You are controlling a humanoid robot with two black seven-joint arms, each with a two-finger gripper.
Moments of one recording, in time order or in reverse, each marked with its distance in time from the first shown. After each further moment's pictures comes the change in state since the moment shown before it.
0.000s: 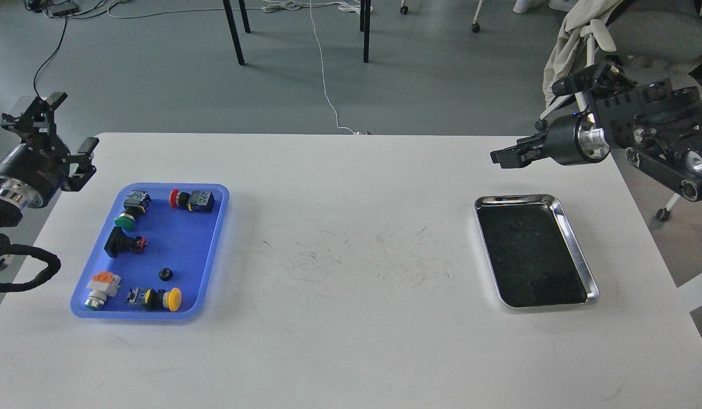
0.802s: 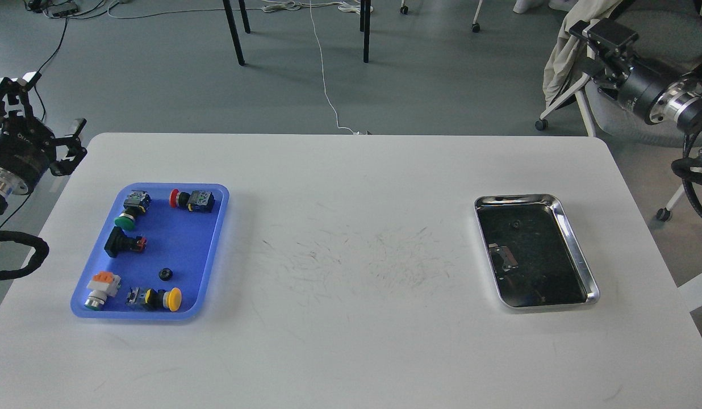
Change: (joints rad) left arm -0.003 0.035 -0.050 -0.079 -0.158 -0.016 0.032; right arm -0.188 -0.150 0.263 0.032 1.086 -0.161 0.000
